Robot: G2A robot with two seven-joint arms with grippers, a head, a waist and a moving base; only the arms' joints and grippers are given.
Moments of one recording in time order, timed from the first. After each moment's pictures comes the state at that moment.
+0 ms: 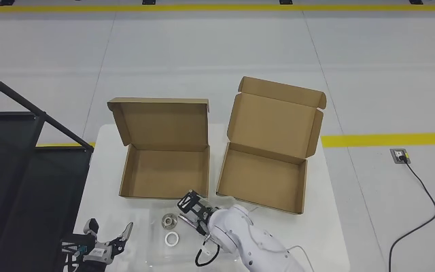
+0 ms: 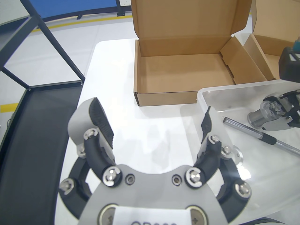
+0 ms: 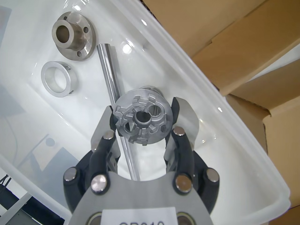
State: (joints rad) left arm 1.89 -1.16 -1.71 -1.84 1.23 -0.05 0.27; right arm -0.81 -1.57 0.71 -1.27 -1.26 -0.04 0.98
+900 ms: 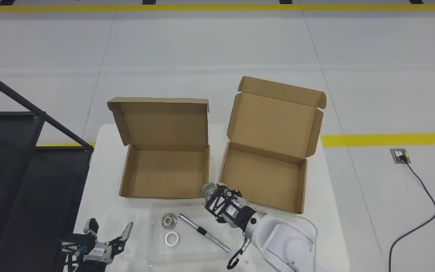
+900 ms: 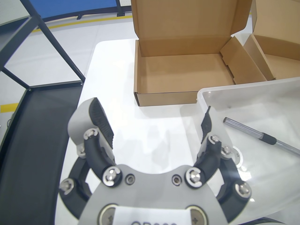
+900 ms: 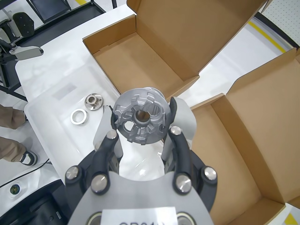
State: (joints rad) left arm 1.89 -1.16 -1.71 -1.84 1.23 -0.05 0.27; right arm -1.20 -1.42 1.08 -1.89 -1.51 -0.39 0.59
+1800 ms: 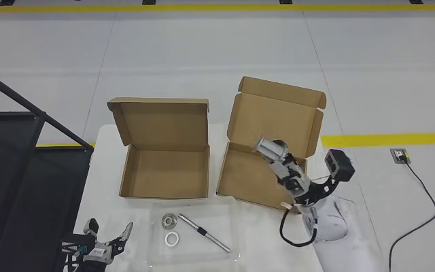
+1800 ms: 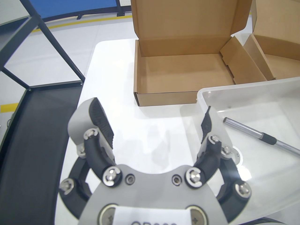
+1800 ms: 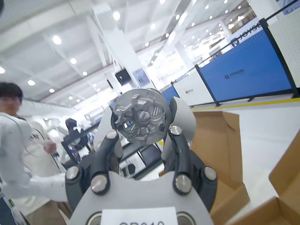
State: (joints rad) left arm 1.89 -1.16 -1.71 -1.84 1.23 -0.05 0.27; right arm -1.05 -1.30 1.32 -1.56 -0.29 -1.01 0.06
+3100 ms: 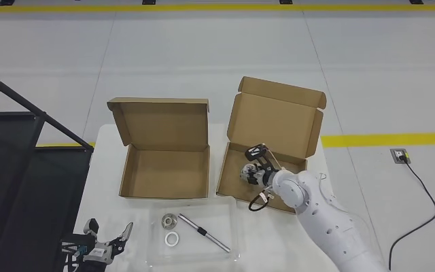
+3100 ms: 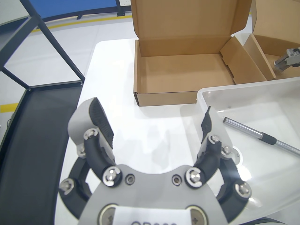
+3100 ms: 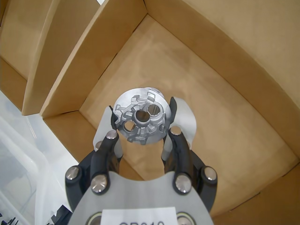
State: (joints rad) left arm 1.89 -1.16 -1.71 -1.84 1.23 -0.05 0.27; right arm -0.66 -1.30 0.95 -1.11 -0.90 -0.15 0.70
